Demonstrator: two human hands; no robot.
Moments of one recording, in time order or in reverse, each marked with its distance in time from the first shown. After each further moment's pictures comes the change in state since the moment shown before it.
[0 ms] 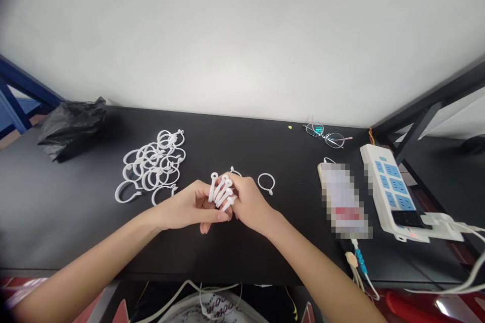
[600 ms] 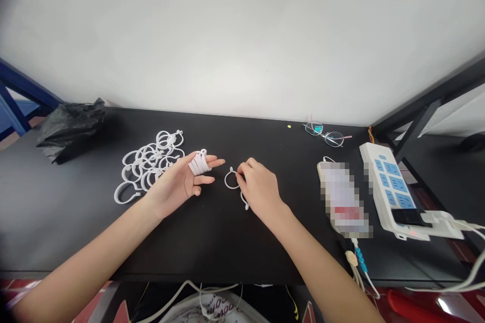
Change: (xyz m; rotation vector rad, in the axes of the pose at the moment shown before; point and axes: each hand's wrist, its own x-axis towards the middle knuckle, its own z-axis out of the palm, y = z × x) left_hand 0.001 0.014 -0.021 -0.580 0.402 0.046; right_hand 0.008 0.010 -0.022 -0.983 0.346 0.051
